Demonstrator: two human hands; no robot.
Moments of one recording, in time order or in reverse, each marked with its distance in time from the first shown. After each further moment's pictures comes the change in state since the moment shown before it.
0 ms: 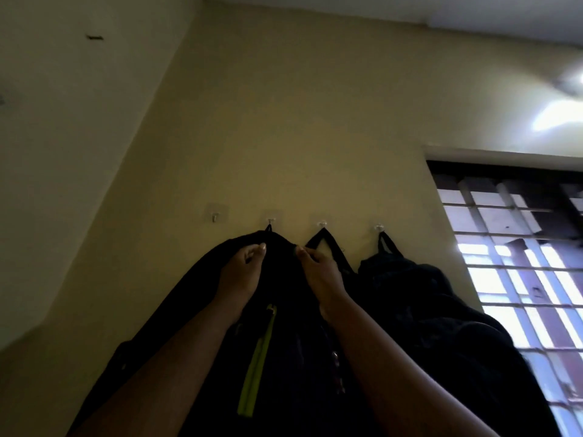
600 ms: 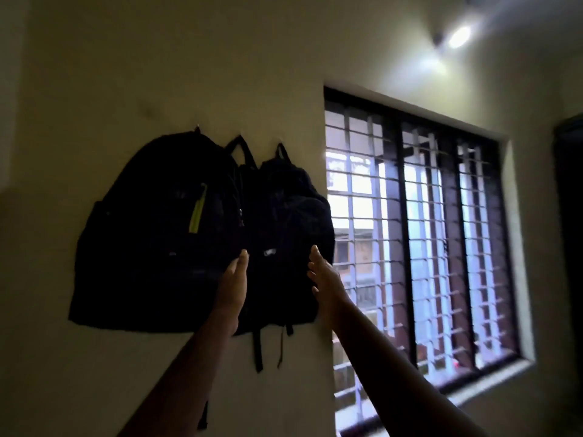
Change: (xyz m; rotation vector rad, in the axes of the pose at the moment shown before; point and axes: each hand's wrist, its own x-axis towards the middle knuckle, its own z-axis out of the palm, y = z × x) left_hand -0.331 0.056 -0.019 -0.394 -0.380 -0.443; right_hand -0.371 -0.080 -0.146 0.024 0.193 0.460
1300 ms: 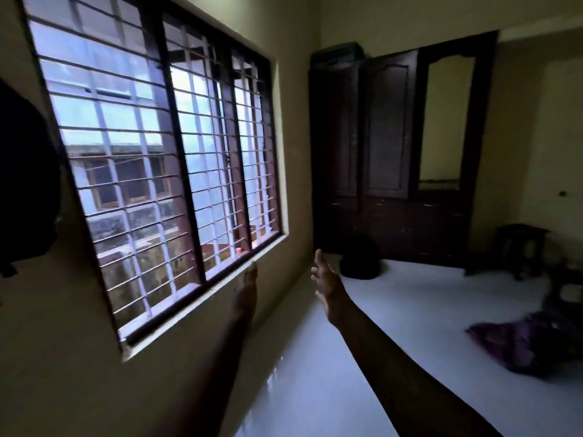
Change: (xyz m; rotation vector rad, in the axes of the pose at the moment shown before) left_hand -0.337 -0.015 0.371 -0.300 -0.639 -0.381; right_hand -0.283 0.009 -0.421 -0.185 0.759 0.265
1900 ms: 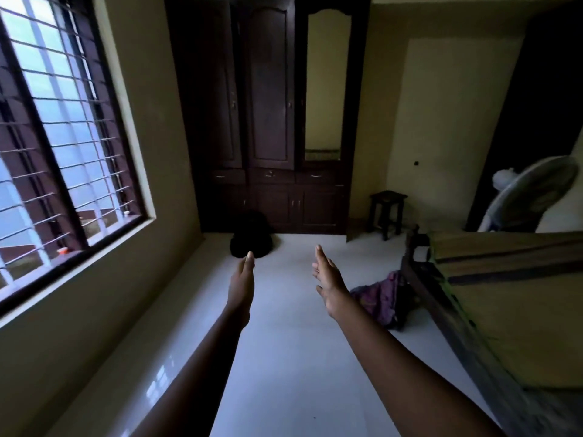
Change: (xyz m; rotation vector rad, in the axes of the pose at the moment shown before) left_hand 0.106 -0.123 0.442 -0.021 -0.413 -0.155; right_hand 0.211 0.029 -0.409 -0.053 0.422 0.128
